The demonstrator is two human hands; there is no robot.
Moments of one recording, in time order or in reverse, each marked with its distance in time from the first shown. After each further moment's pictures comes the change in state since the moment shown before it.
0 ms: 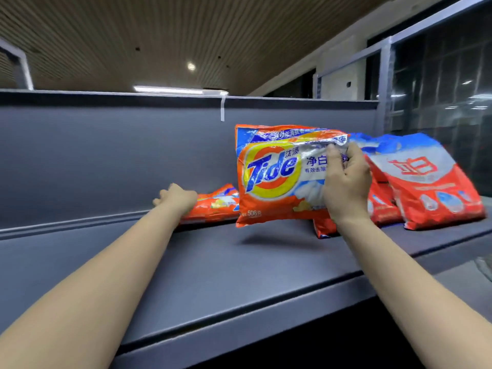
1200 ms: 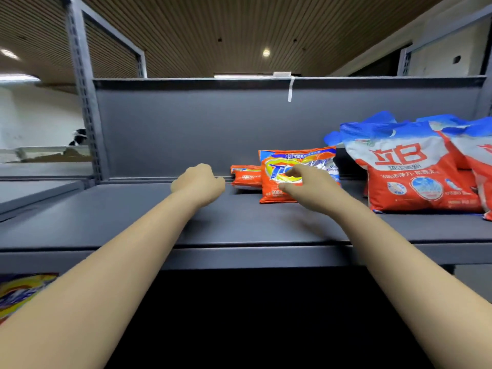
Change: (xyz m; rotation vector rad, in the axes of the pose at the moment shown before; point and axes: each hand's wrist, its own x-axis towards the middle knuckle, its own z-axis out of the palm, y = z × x) left_hand -0.117 -0.067 -0.079 0.364 0.198 0.117; right_hand -0.075 -0.037 0.038 -0.385 -1.016 -0.100
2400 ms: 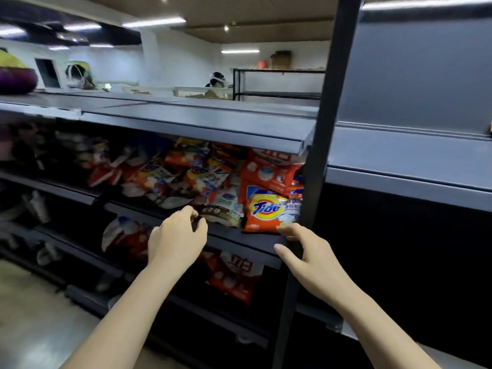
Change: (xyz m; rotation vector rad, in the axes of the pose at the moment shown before) left_hand -0.200 -0.558 -0.167 0.079 0.081 -0.429; right_hand -0.208 -0.431 0.328 0.392 -0.350 -0.339
